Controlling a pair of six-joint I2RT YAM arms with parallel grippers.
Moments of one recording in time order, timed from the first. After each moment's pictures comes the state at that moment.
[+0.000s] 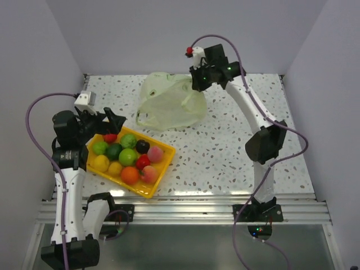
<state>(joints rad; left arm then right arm) 0.18 0.82 0.91 -0.40 0.53 -0.13 0.49 2.10 2.25 -0.90 -0.14 -0.17</state>
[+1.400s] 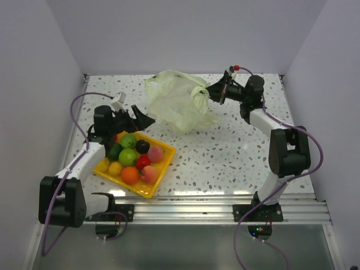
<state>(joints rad) -0.07 1.20 0.70 0.13 0.60 -0.54 0.15 1.77 1.19 0.70 -1.07 1.62</state>
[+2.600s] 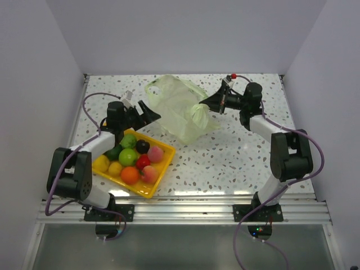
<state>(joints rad) -0.16 1.49 0.77 0.27 0.48 -0.73 0.16 1.72 1.06 0.66 -1.13 1.48</state>
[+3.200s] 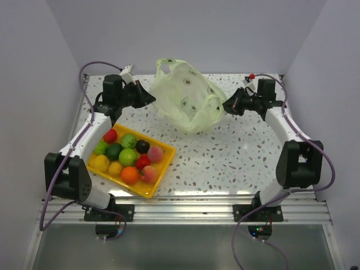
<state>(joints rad) -0.19 1.50 1.20 -0.13 0.46 -0.51 0.02 1.63 1.24 -0.27 -0.88 0.74</state>
